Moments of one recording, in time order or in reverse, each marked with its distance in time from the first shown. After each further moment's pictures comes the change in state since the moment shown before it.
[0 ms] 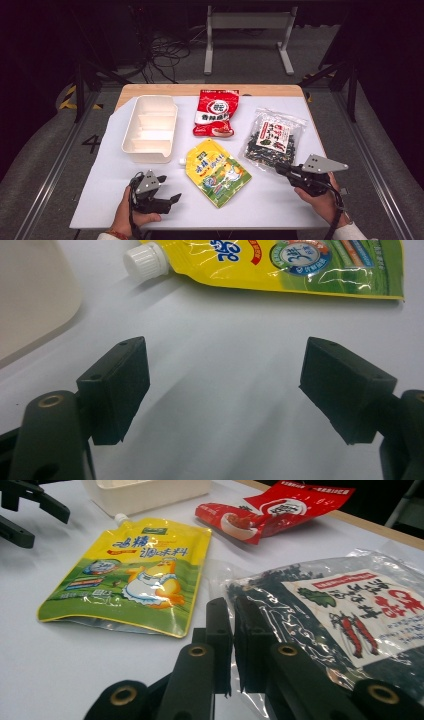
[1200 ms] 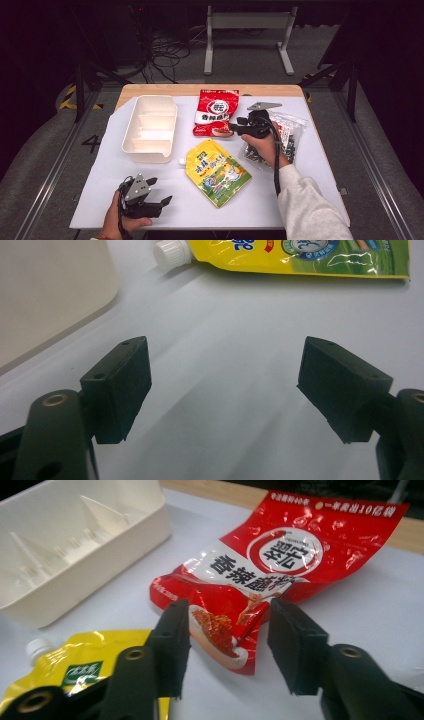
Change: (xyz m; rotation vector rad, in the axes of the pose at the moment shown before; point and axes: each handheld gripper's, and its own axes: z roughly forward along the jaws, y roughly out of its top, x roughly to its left) left arm 0.002 -0.015 -0.026 -0.009 0.059 0.036; right arm -0.047 0.101 0.163 0.095 -0.015 0.253
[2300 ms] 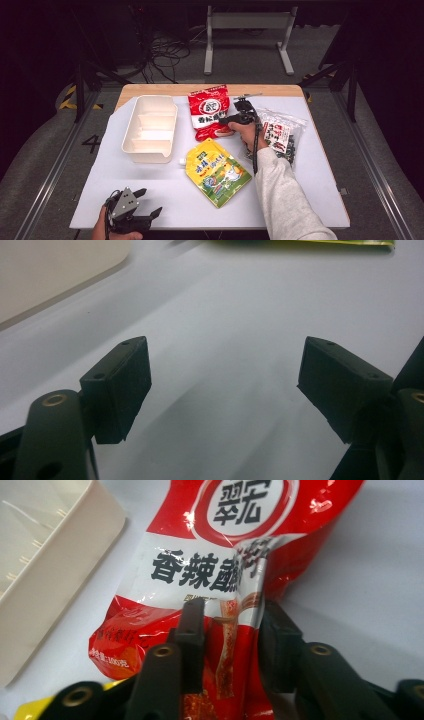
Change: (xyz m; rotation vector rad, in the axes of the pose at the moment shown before) left arm -0.010 -0.026 -0.026 0.010 0.035 -0.012; right arm -0.038 0.013 0.087 0.190 0.079 0.260
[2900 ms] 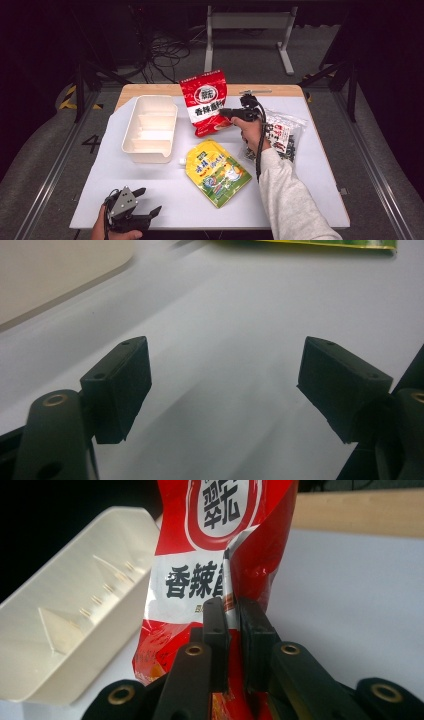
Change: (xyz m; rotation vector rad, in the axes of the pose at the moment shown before) left arm 0.003 -0.001 -0.002 -0.017 -0.001 -0.014; right arm 0.020 0.007 -0.037 -0.226 0.086 -0.059
